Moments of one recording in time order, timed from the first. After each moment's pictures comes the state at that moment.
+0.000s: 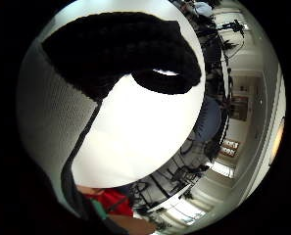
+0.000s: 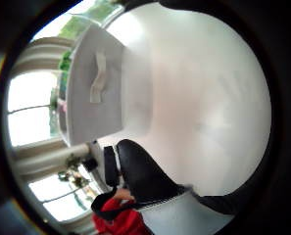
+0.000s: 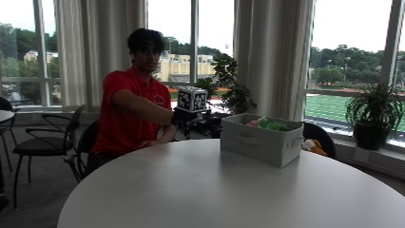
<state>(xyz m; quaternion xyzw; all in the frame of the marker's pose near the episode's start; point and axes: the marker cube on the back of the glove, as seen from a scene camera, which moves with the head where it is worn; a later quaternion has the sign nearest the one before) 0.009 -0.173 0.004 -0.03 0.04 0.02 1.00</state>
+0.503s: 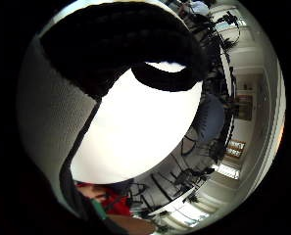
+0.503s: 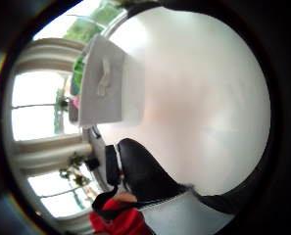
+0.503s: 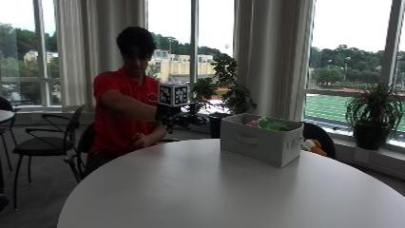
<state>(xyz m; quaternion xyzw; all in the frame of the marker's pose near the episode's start) 0.065 -0.136 -0.021 -0.01 0.01 0.01 1.00</state>
